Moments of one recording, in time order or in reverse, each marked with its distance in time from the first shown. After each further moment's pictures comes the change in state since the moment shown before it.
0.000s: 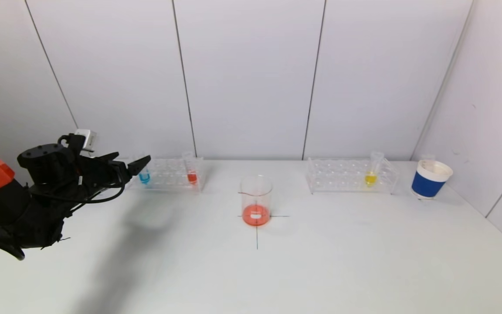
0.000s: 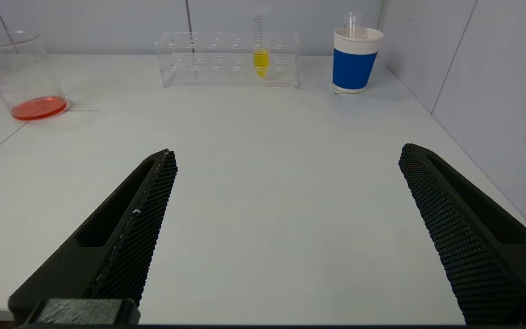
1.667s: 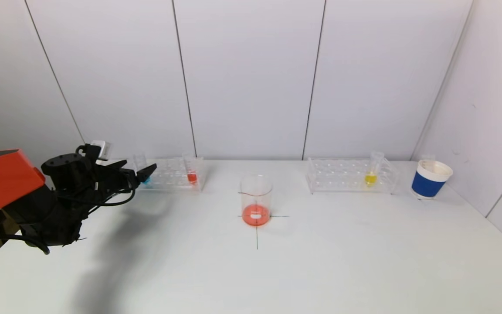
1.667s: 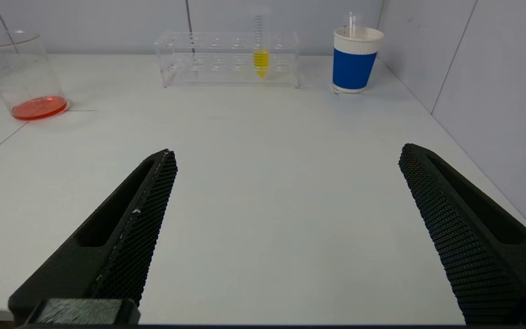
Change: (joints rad) left arm 0.003 0.171 -0.108 -0.030 0.002 0.019; right arm 0.000 0.000 0.000 0.000 0.000 0.000
